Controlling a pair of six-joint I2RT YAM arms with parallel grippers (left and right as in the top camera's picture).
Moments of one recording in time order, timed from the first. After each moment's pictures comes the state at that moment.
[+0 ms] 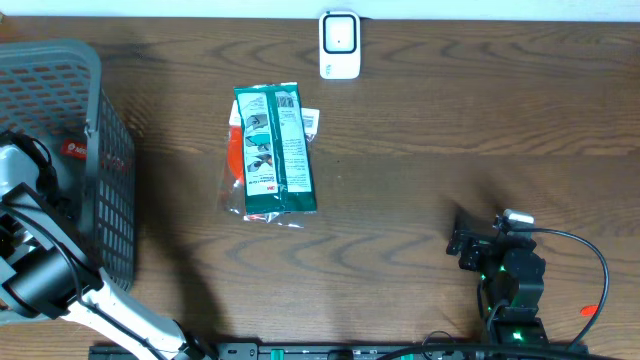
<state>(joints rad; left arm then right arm) 0.70 2.06 1.45 -1.01 -0.43 -0.59 -0.02 0.48 0.01 -0.02 0.05 0.20</state>
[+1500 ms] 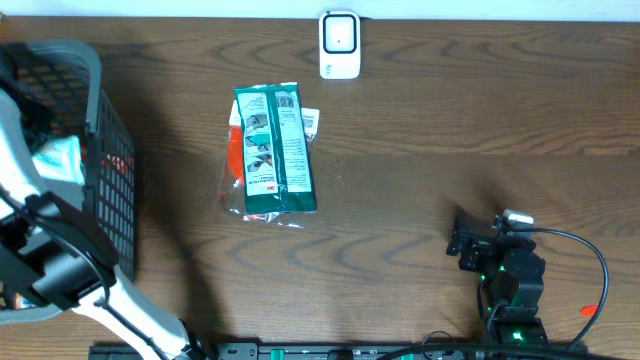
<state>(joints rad) 0.57 2.03 1.99 -1.14 -0.18 -0.54 -0.02 0.48 0.01 -0.03 0.05 0.20</state>
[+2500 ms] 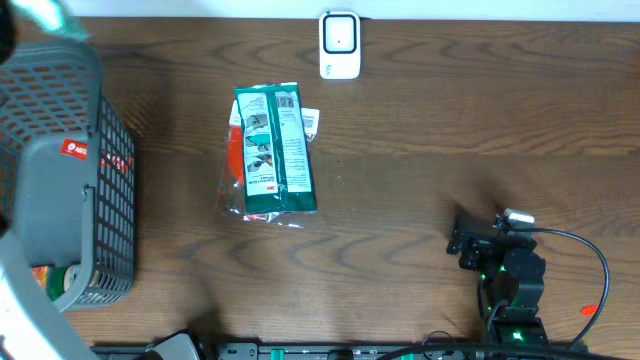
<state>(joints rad) 0.46 1.40 2.09 -0.68 0.65 -0.52 -0.02 0.48 0.01 -0.01 0.05 0.20</state>
